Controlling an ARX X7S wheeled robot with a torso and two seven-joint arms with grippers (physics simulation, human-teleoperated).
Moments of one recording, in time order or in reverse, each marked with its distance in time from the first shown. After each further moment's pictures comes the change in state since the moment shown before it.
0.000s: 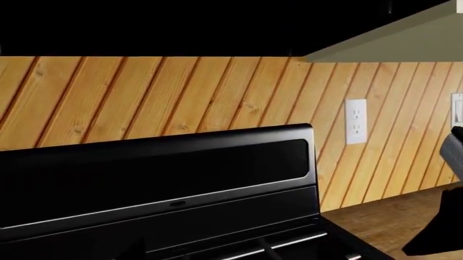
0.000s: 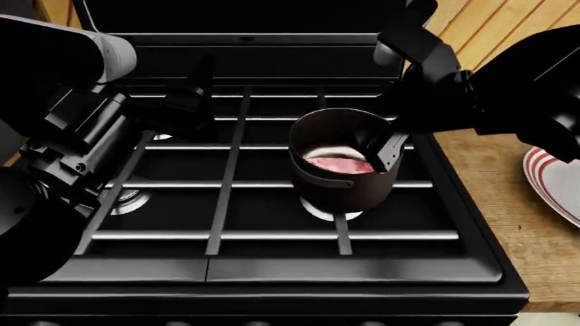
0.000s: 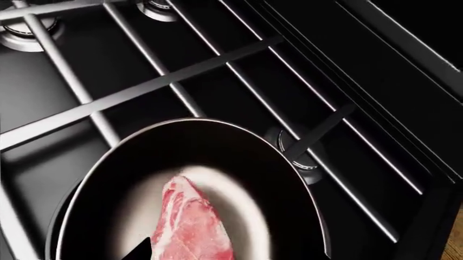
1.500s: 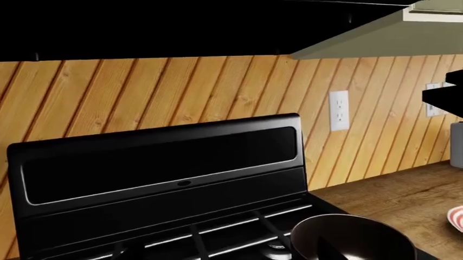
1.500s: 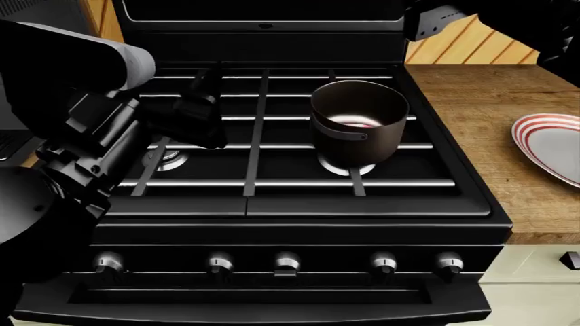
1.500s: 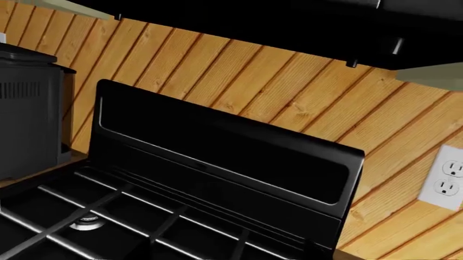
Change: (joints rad) left arm 0.003 -0.012 0.062 -0.018 0.034 0.033 0.015; right arm -0.092 0.028 0.551 -0.159 0.198 -0.073 0.641
